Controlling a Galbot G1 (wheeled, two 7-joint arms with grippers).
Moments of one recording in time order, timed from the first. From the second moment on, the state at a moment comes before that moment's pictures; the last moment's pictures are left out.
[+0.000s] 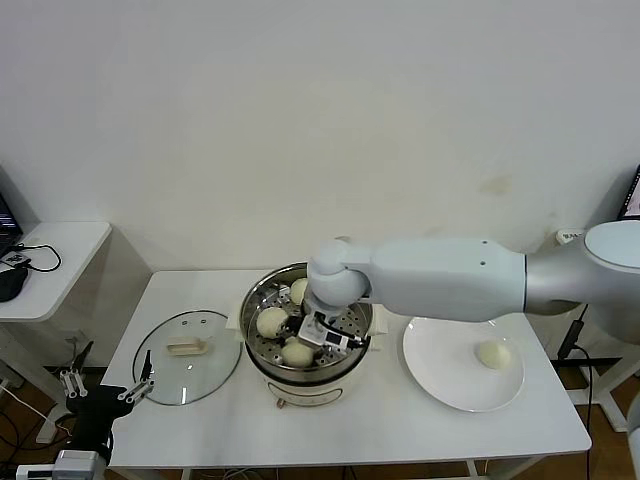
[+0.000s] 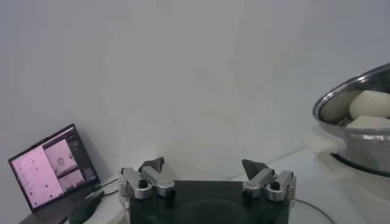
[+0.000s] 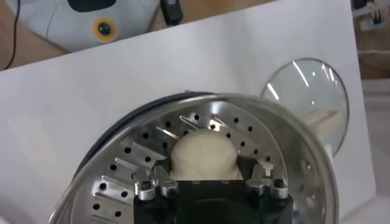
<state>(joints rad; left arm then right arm) 1.78 -1.32 -0.84 -2.29 0.09 0.15 -0.03 0.52 1.20 -1.37 1.56 -0.03 0.10 -0.95</state>
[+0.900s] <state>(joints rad) 1.76 -1.30 -0.84 -2.29 0.09 0.15 -0.03 0.60 1.10 -1.31 1.60 -0.04 0.09 -0.99</state>
